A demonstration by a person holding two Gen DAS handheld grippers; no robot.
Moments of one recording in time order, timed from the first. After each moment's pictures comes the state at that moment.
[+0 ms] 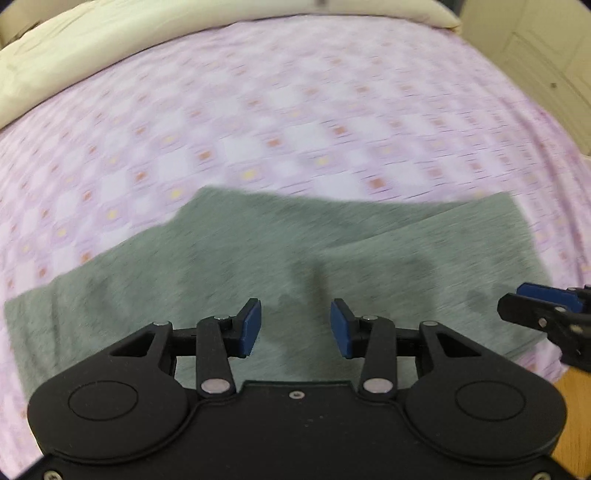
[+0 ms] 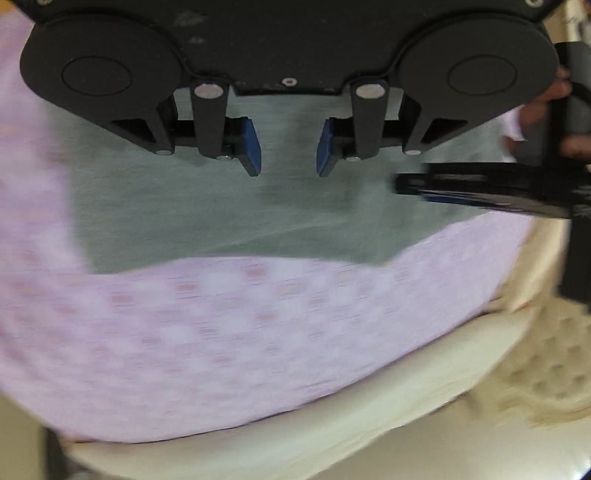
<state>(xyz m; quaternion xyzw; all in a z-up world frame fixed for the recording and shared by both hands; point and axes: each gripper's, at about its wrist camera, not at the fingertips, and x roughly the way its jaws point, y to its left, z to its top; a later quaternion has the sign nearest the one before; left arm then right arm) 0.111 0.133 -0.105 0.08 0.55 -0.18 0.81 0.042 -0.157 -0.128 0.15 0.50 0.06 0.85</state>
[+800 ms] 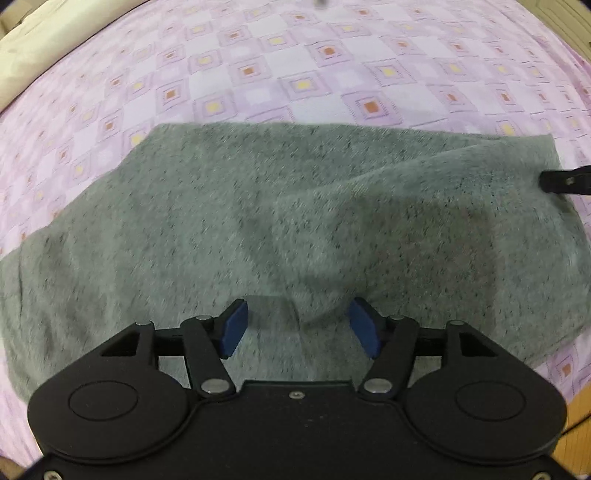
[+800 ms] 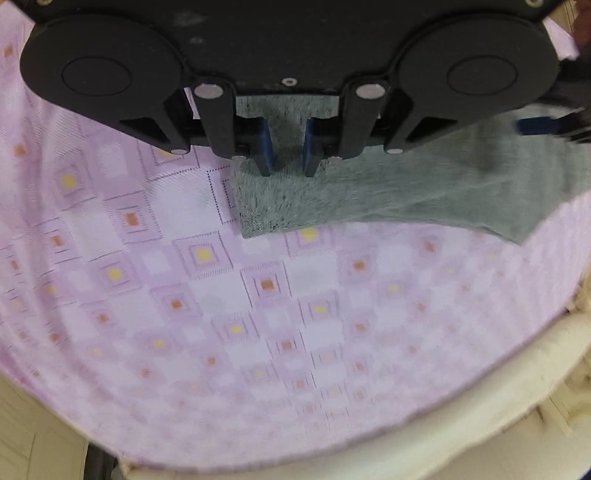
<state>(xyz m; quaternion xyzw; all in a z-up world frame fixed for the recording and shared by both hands) 0.104 0.090 -0.166 0.12 0.61 -0.10 0.78 0.116 -0.244 -0.188 0.10 0.57 0.02 0.81</state>
